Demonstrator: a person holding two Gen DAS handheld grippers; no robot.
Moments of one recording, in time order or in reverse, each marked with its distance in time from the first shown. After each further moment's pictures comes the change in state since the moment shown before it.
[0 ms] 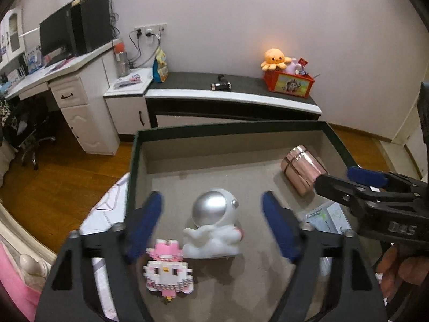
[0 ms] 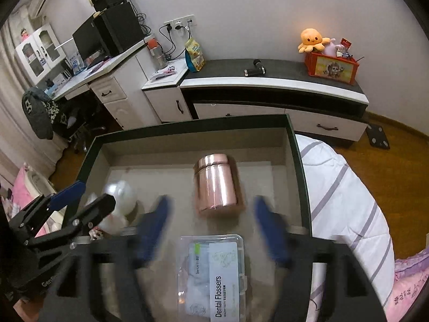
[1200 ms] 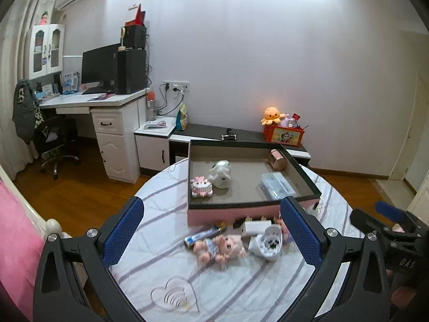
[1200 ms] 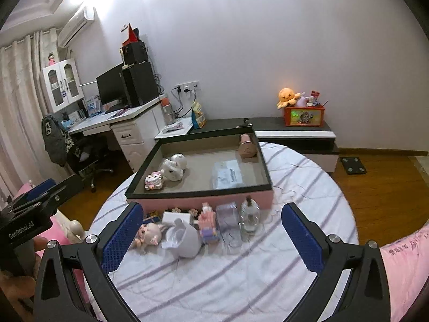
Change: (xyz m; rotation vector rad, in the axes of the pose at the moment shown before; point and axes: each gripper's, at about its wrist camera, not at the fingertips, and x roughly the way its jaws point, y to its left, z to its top) left arm -0.236 0.013 -0.154 -0.073 -0.328 0.036; right arm -0.200 0.053 -0.196 -0.017 -0.389 -0.073
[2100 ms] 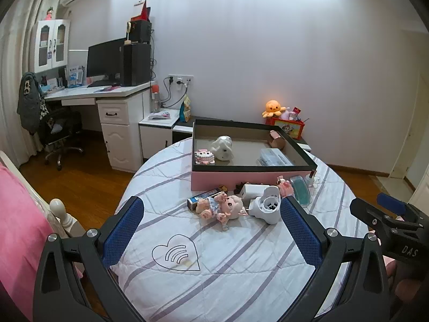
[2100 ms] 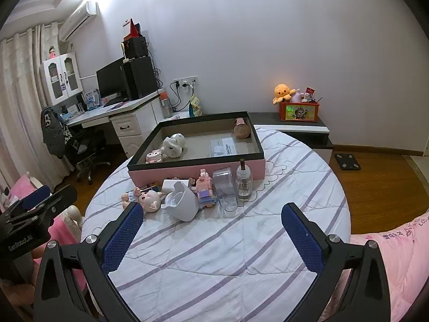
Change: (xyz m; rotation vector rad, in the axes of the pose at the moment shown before) left arm -0.028 -0.005 -0.052 -0.007 0.017 0.008; right arm -0.022 0.004 -0.041 -0.017 0.021 -0.003
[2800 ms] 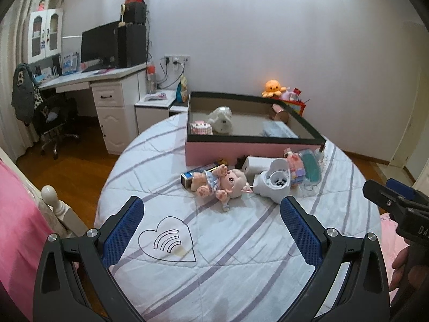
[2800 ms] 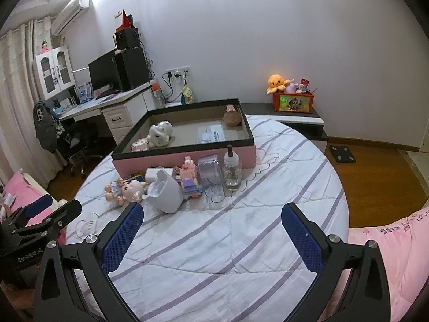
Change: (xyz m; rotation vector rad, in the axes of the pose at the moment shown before) left arm 0.044 -0.002 -0.027 0.010 0.106 -0.007; right arm 0.028 -0.019 -0.010 0.009 0.061 -0.037
